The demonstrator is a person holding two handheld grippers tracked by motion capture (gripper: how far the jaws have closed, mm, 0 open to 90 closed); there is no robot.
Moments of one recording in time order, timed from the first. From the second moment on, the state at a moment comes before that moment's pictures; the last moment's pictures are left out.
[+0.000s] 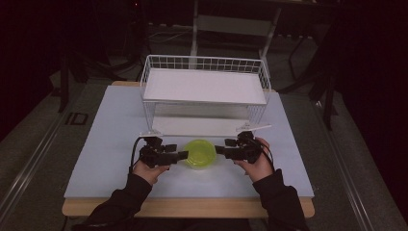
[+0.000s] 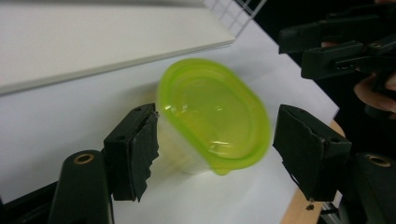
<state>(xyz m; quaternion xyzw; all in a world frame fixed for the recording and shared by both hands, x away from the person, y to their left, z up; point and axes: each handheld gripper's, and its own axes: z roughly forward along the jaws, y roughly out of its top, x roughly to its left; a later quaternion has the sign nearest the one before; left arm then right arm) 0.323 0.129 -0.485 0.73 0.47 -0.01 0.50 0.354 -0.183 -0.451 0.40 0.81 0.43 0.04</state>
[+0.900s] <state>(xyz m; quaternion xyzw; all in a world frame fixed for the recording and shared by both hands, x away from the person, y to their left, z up) 0.330 0.125 -0.504 0.72 0.50 -0.06 0.48 0.385 -0.170 -0.492 0.51 0.77 0.38 -0.12</state>
